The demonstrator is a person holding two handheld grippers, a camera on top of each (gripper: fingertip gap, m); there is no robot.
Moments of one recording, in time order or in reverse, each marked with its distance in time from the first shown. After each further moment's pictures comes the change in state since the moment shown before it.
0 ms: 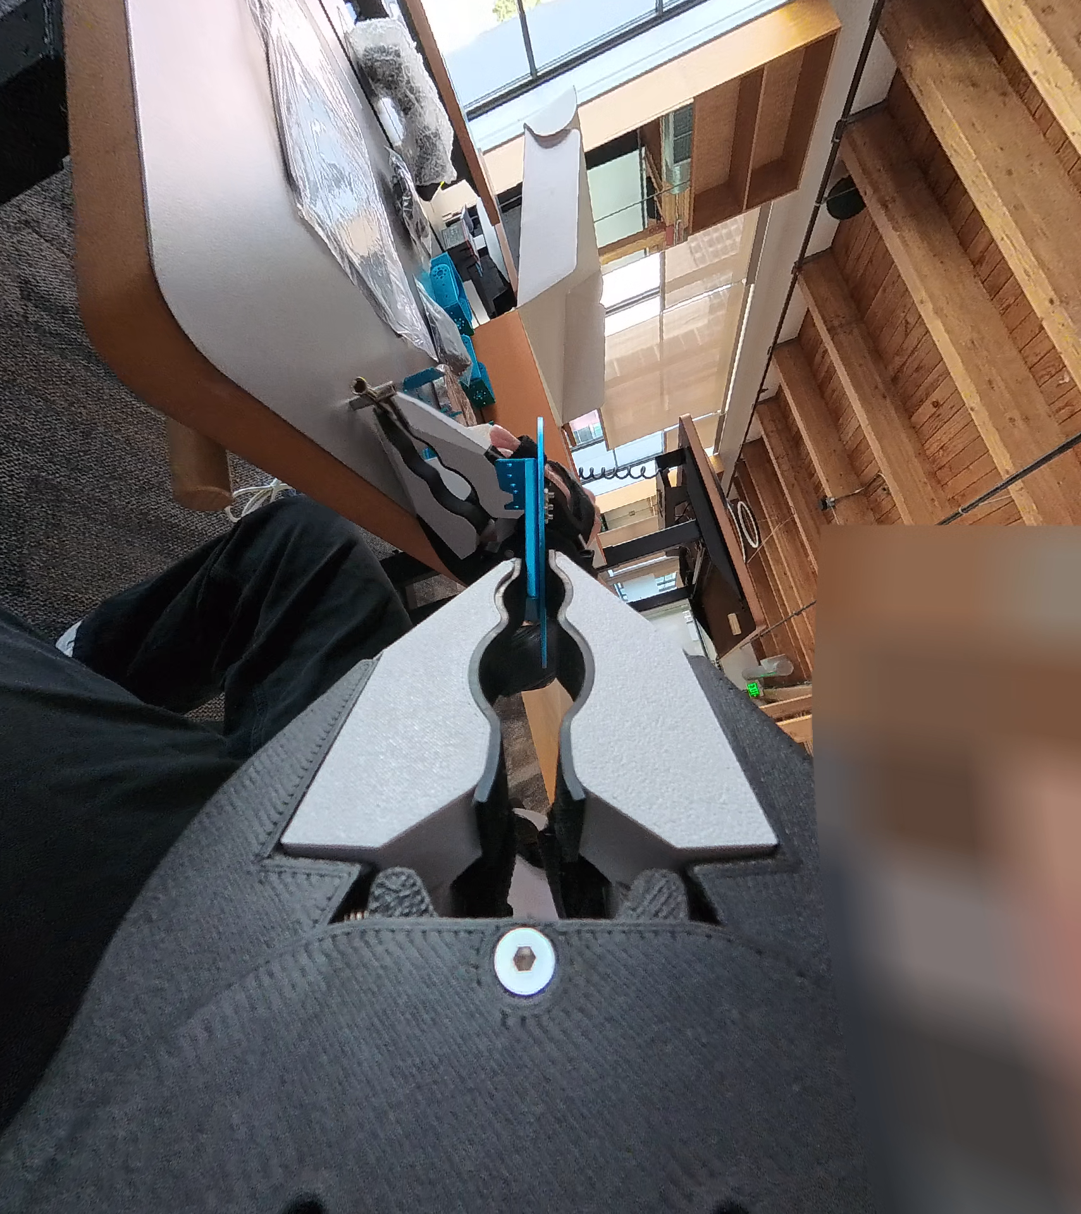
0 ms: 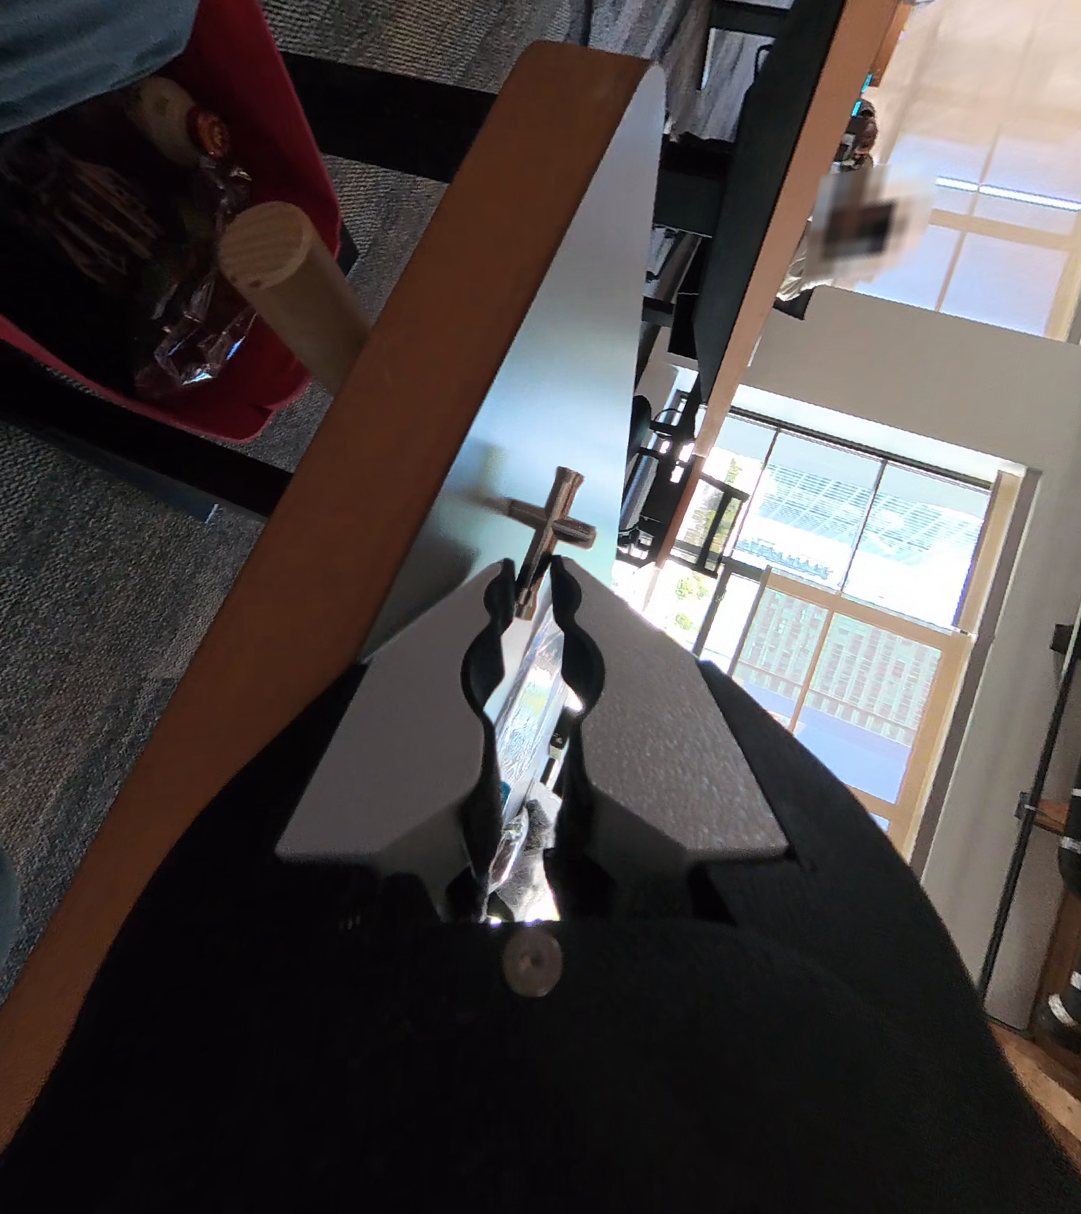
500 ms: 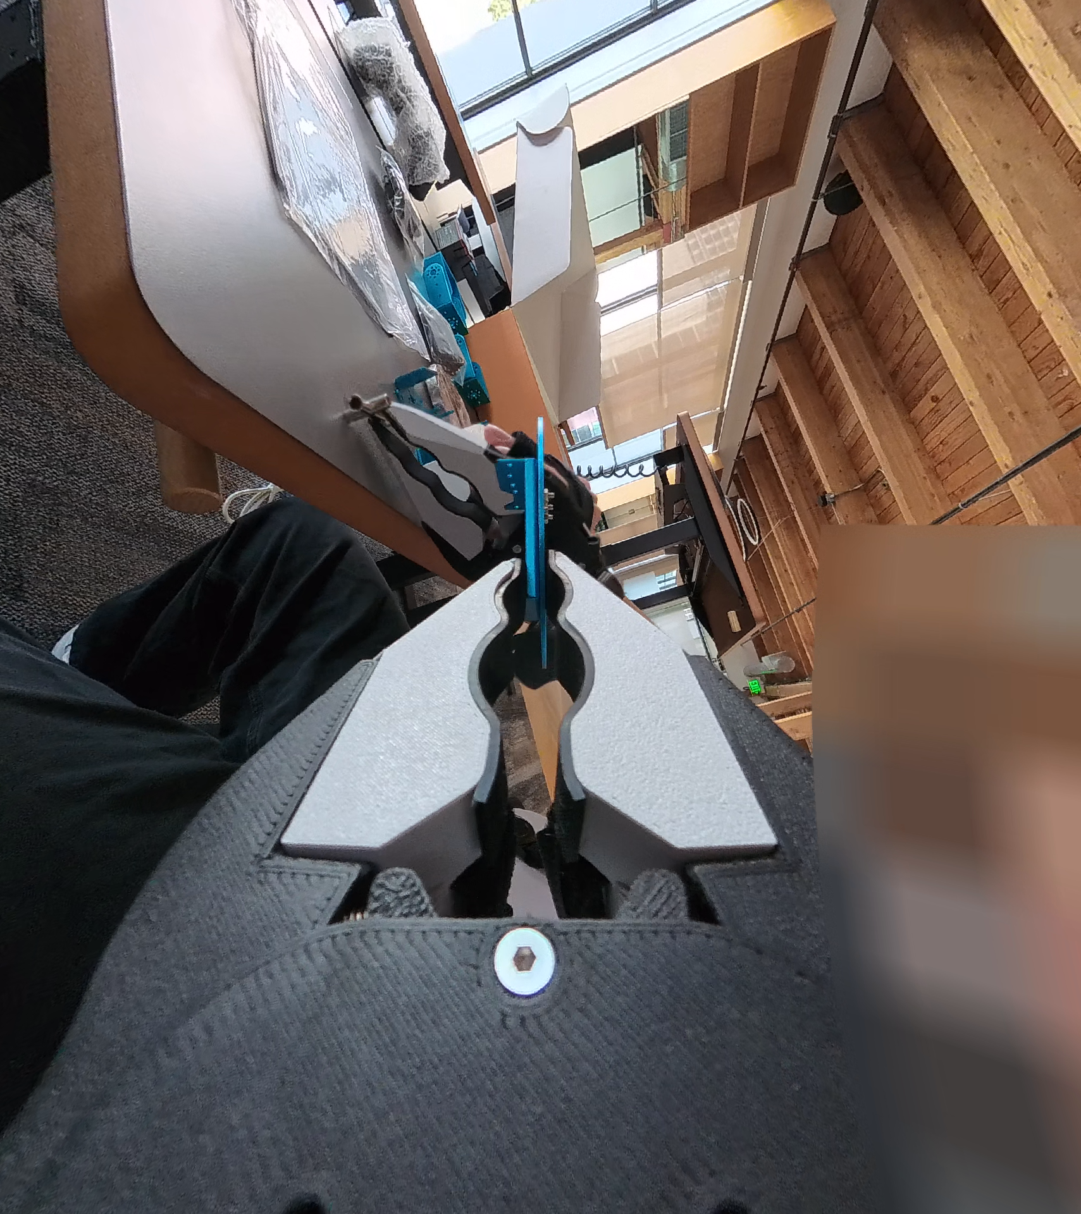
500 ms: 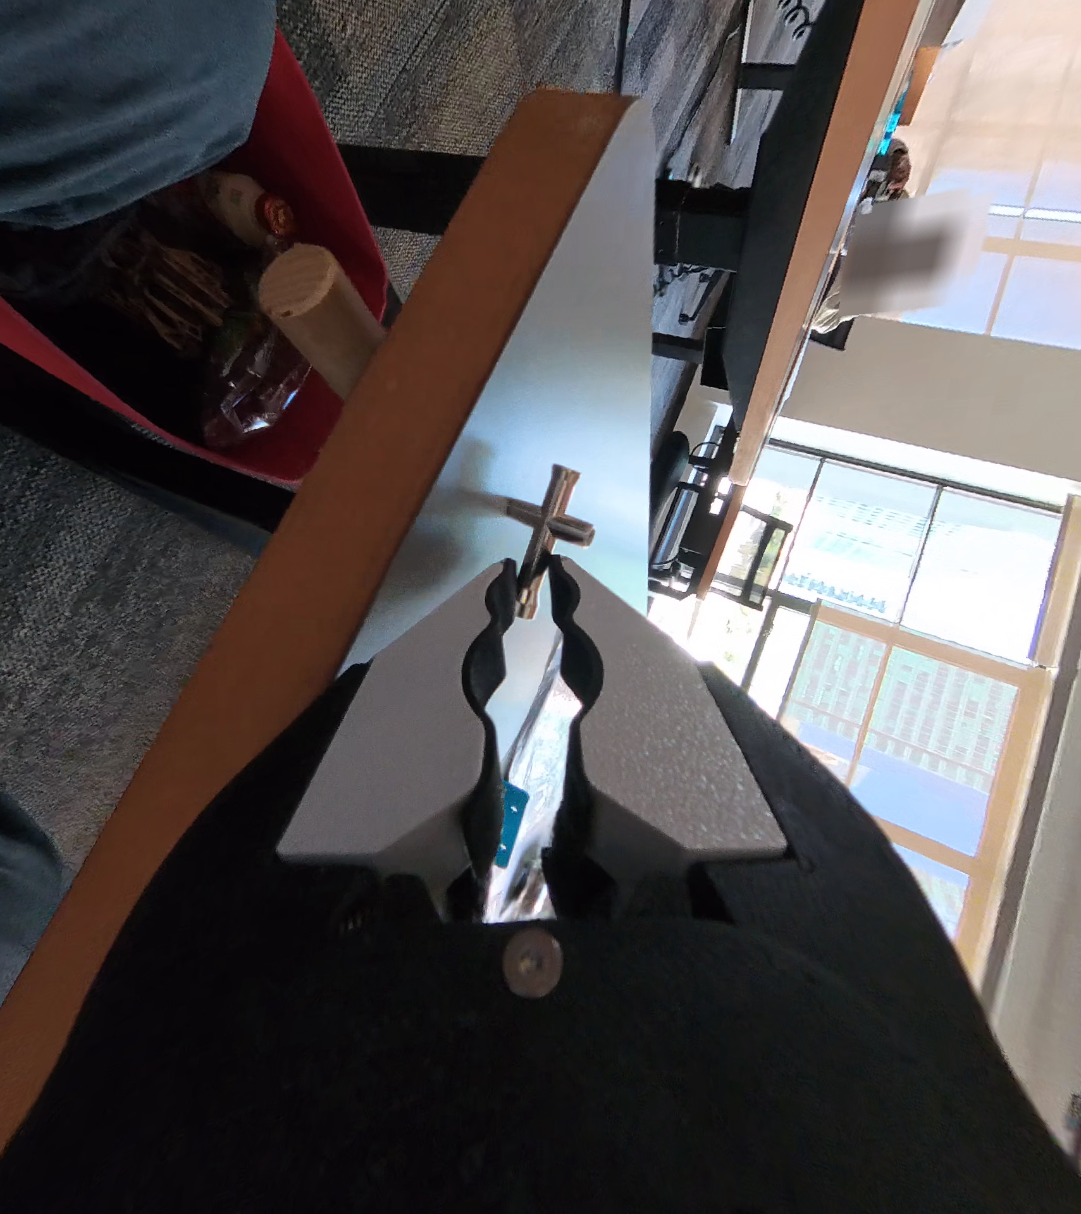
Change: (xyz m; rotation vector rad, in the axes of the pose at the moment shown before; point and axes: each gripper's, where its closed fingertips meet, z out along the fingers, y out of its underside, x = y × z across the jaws) left arm 0.005 0.001 0.000 -0.002 0.004 0.009; right arm -0.002 -0.002 -0.005 0.074 -0.062 0.054
